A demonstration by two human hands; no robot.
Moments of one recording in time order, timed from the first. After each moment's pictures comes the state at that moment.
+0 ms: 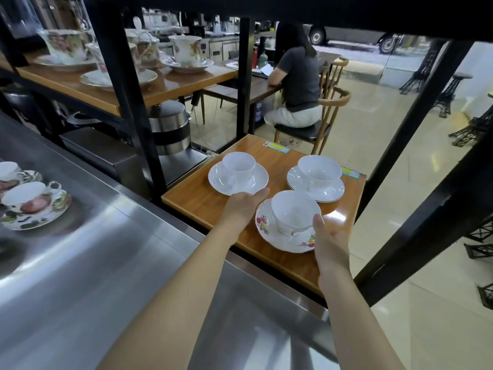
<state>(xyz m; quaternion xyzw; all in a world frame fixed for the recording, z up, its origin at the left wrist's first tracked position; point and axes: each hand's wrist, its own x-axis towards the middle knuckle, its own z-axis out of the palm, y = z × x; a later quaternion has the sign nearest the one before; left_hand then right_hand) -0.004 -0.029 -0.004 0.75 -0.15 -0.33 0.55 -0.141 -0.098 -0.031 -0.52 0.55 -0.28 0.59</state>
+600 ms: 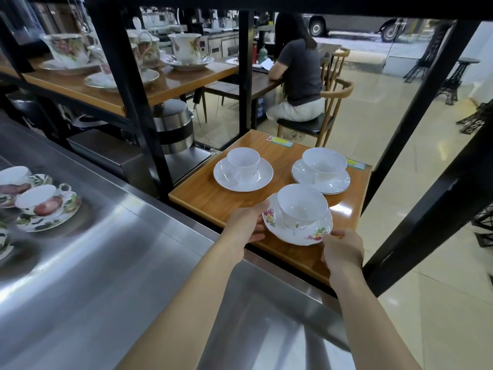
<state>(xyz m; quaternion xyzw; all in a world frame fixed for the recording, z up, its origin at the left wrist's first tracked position) -0.027 -0.001 -0.013 0.71 -0.07 -0.40 0.57 -0.149 -0.100 -0.049 -0.57 0.60 -0.25 0.51</state>
